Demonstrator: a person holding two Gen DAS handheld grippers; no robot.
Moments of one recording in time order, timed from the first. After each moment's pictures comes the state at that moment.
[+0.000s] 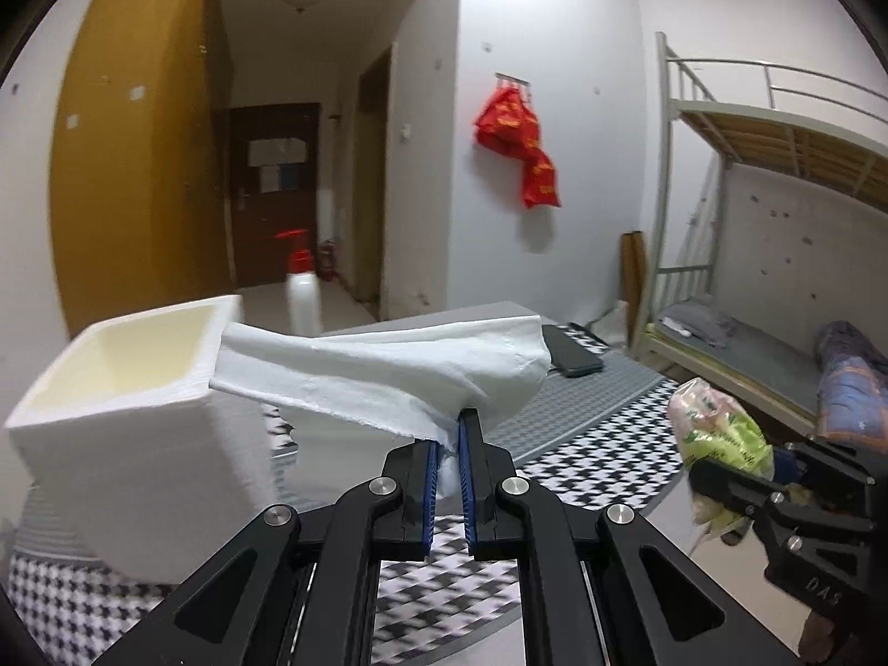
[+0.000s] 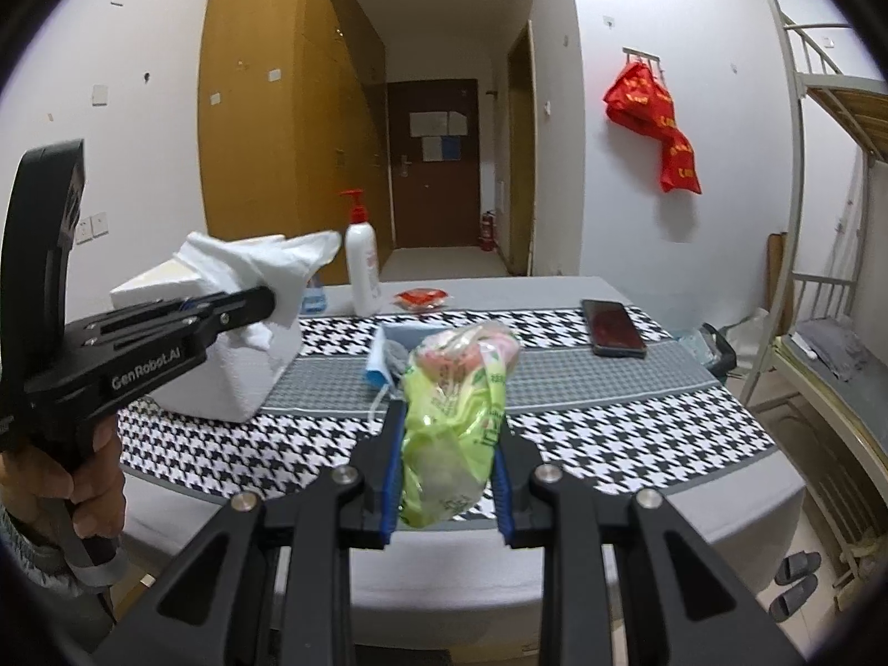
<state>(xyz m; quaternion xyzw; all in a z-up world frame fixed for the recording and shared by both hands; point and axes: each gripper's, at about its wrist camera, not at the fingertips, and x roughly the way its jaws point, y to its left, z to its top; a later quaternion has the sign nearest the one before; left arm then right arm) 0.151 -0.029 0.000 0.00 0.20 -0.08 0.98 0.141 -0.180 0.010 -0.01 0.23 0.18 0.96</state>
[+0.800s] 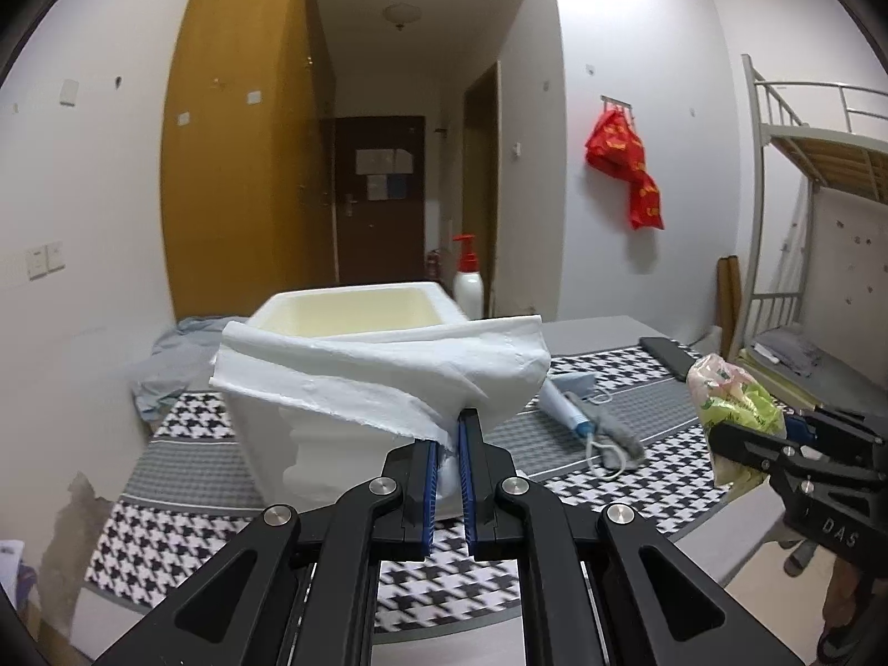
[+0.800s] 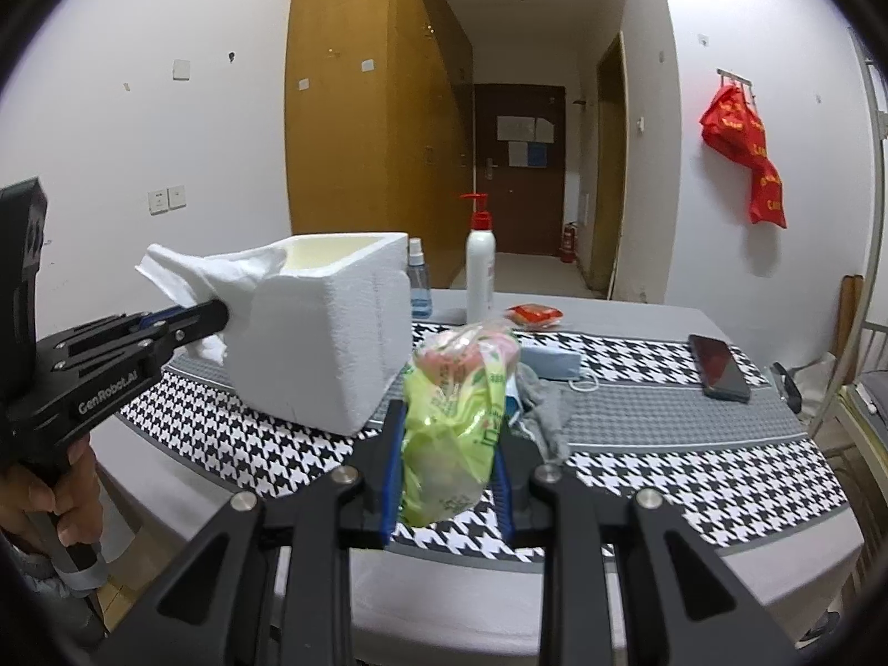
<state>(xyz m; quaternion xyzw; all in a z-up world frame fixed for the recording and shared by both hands) 0.090 0.045 -0.002 -0.01 0.18 0.06 0.98 0.140 -0.110 0.015 -0.04 0.22 0.29 0.93</state>
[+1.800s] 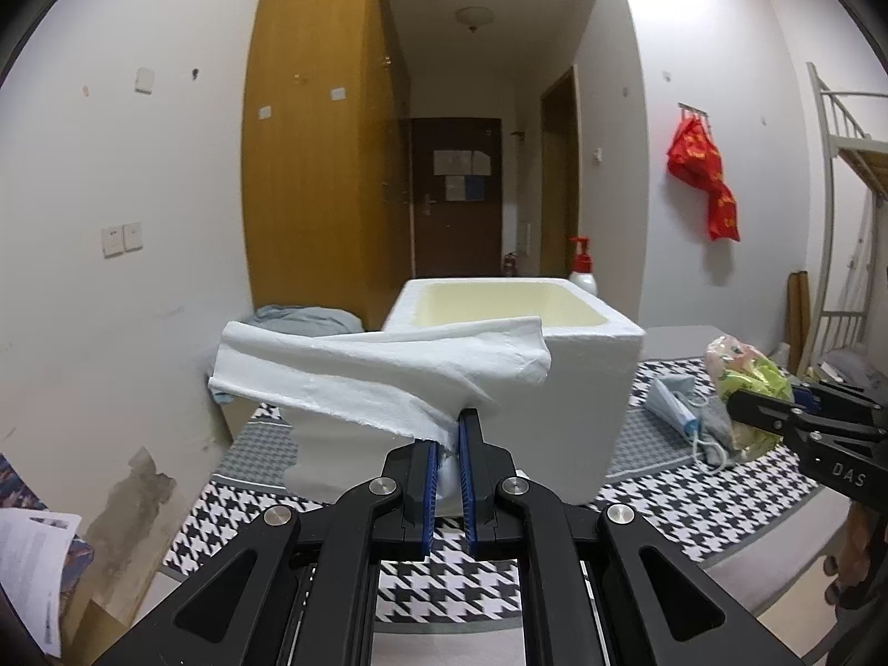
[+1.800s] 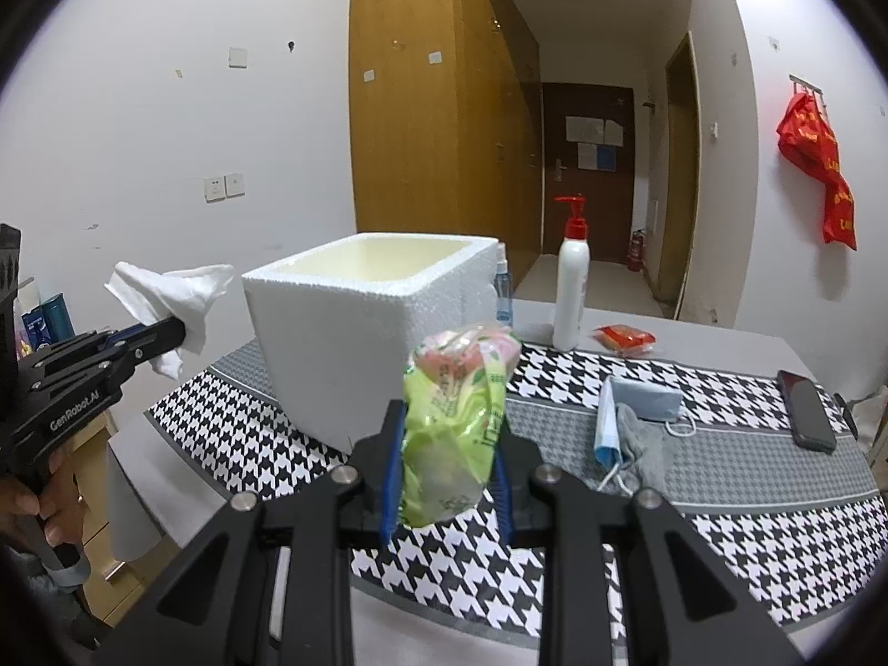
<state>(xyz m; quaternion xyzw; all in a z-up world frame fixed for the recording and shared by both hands) 0.071 0.104 -0.007 -0.02 0.17 0.16 0.97 0.170 -0.053 0.012 -0.05 0.21 0.38 0.90</state>
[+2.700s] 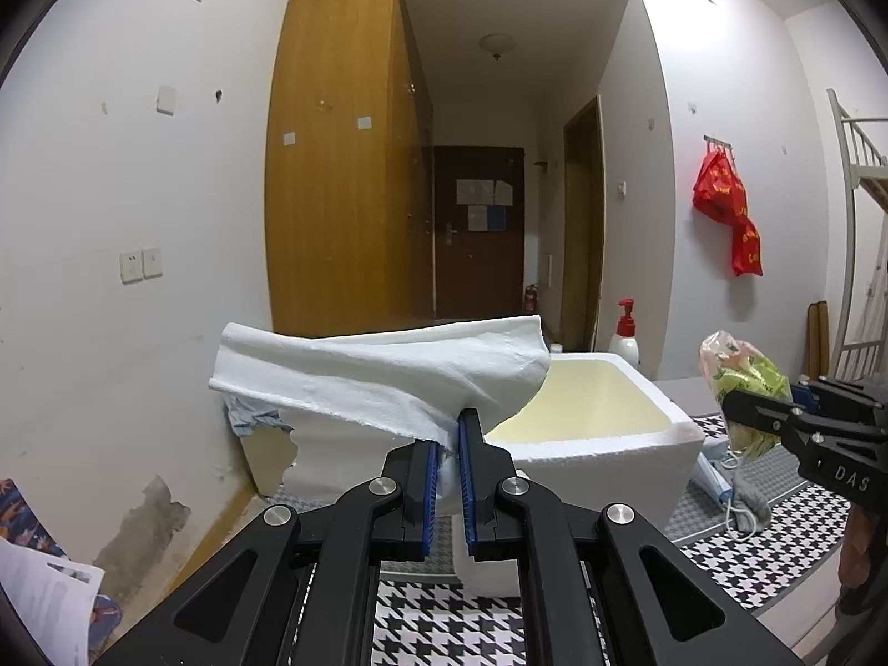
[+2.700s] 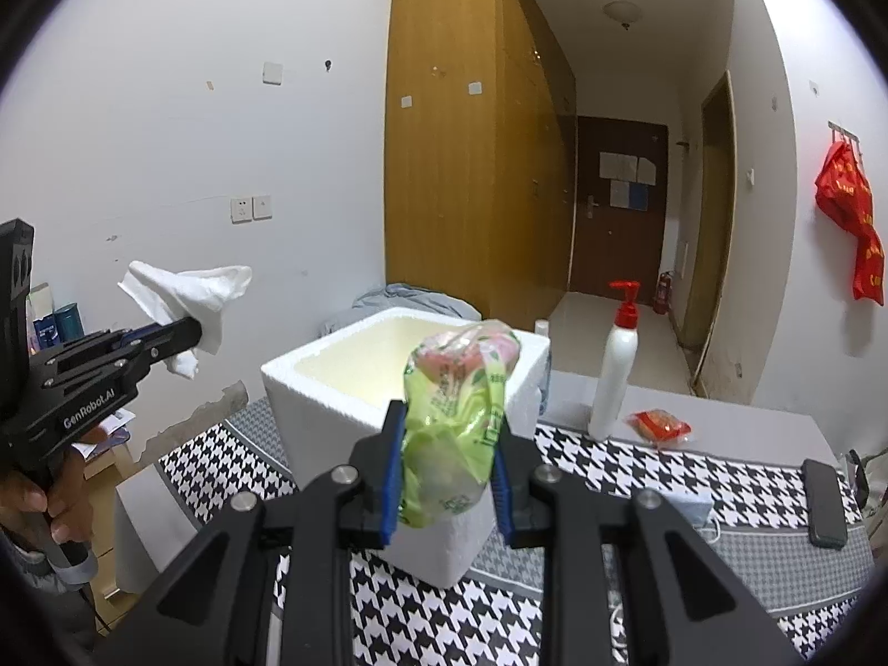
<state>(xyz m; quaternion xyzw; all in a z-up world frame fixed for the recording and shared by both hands) 0.085 0.137 0.030 -0.02 0.13 0.19 0.97 0.194 -0.001 0.062 -0.07 0.16 0.41 0.89</state>
